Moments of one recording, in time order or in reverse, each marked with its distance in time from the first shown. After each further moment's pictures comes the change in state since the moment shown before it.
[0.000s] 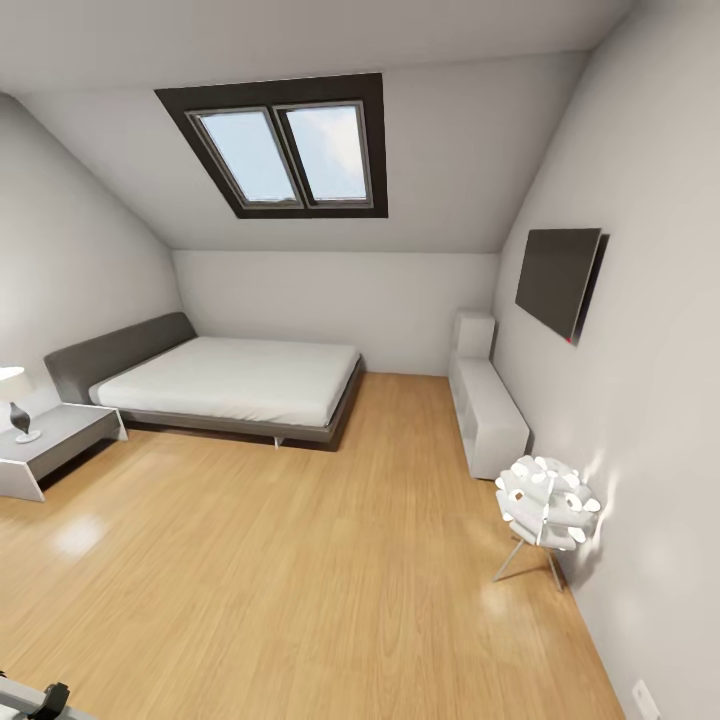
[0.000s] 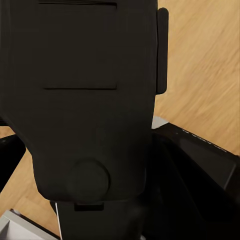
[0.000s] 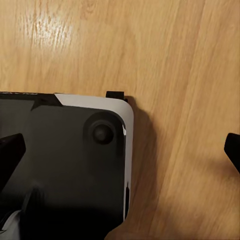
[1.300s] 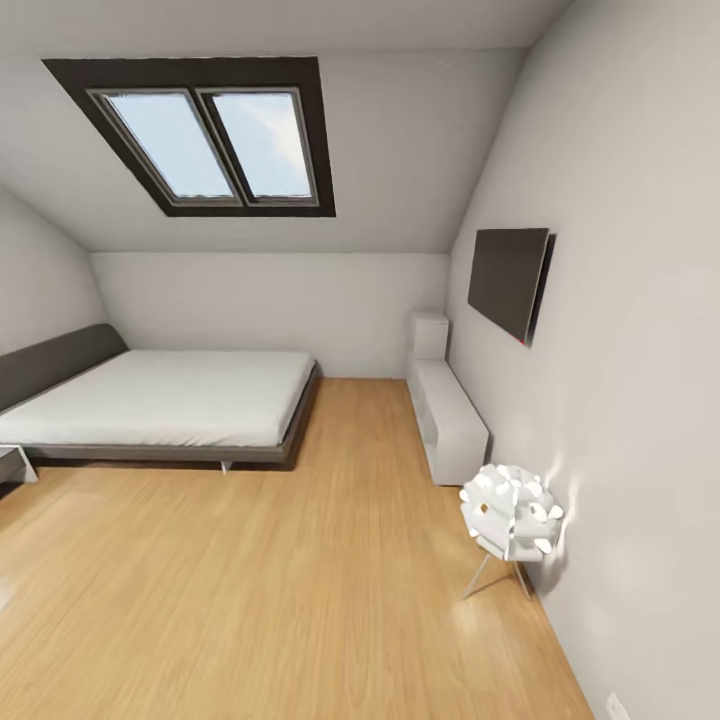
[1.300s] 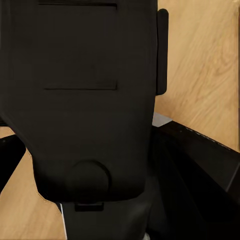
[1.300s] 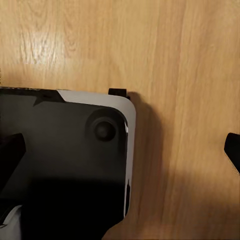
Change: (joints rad) left arm 0.000 0.010 -0.002 -0.001 -0.004 0.018 -0.003; right arm -0.001 0.001 0.007 0.000 0.010 0.010 0.009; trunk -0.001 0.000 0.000
